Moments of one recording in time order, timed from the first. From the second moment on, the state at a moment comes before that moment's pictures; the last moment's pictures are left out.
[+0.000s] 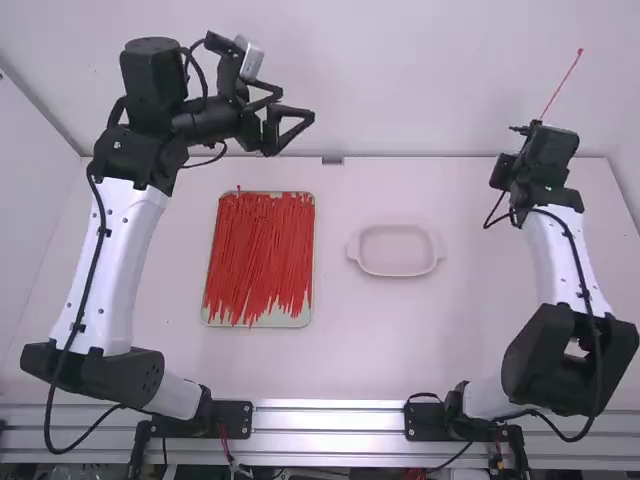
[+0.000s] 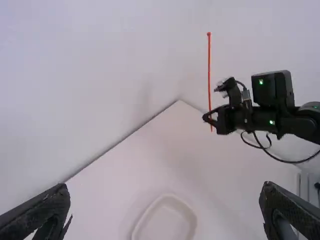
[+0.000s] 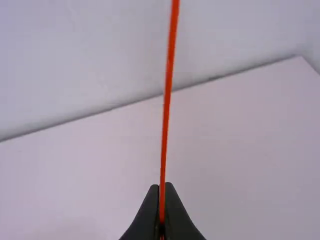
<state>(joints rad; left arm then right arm) -0.12 1.57 1.93 -0.65 0.84 0.00 -0.21 1.60 1.34 -0.39 0.05 0.05</state>
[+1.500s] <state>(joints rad) -0.12 1.57 1.93 -0.31 0.83 -0.51 0.82 1.38 1.34 -0.56 1.26 0.15</state>
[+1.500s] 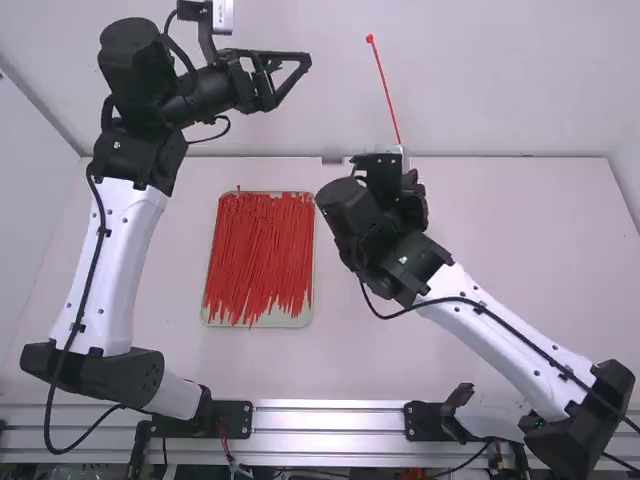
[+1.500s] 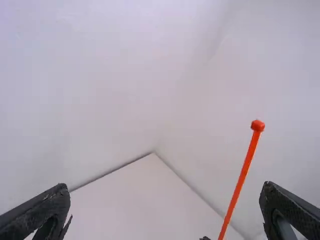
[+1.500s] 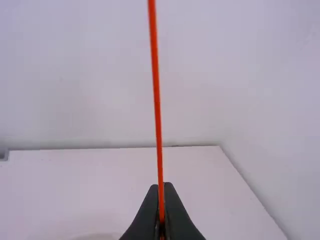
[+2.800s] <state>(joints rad) -0.12 1.57 1.93 -0.31 0.83 -0.55 0.53 1.59 1.34 -0.17 1.18 -0.19</state>
